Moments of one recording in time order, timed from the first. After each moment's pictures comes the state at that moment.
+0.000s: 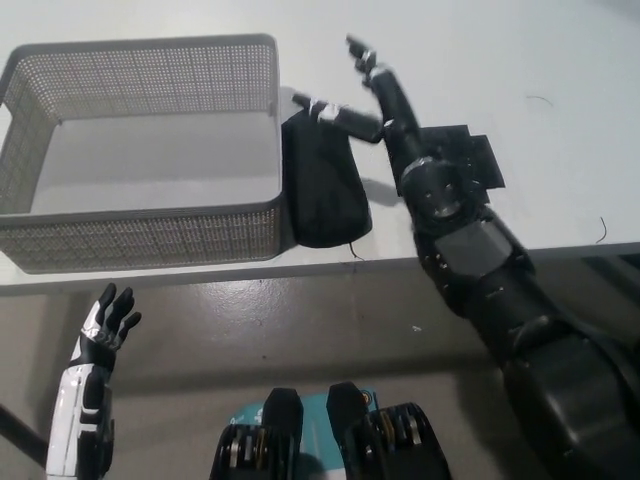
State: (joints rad) left_arm 0.12 0.09 0.06 -0.20 0.00 -0.42 -0.02; right_arm -1.11 0.03 0.08 1.17 -0.08 -0.34 -0.15
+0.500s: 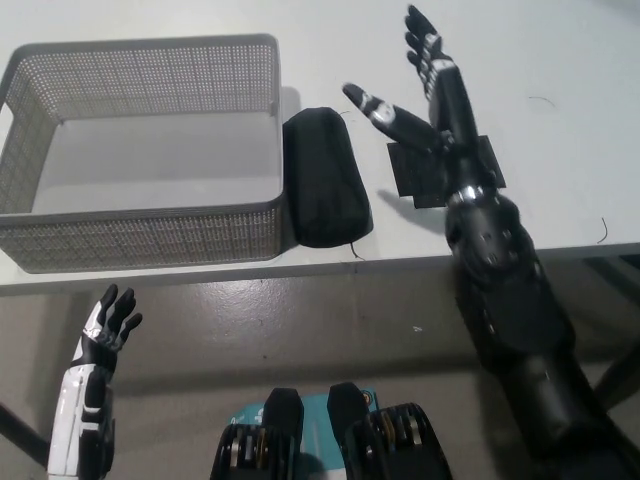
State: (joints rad) left_arm 0.12 0.09 0.06 -0.20 0.00 -0.40 -0.02; right_arm -0.78 0.02 0.03 0.58 -0.02 -0.30 -0.10
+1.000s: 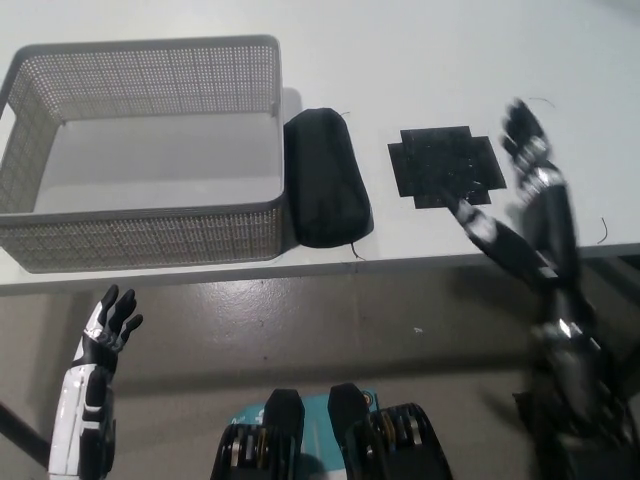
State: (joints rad) left_arm 0.12 0.09 0.06 -0.19 0.00 -0.40 -0.02; right_arm -0.31 -0.05 0.02 0.01 0.00 -0.25 -0.08
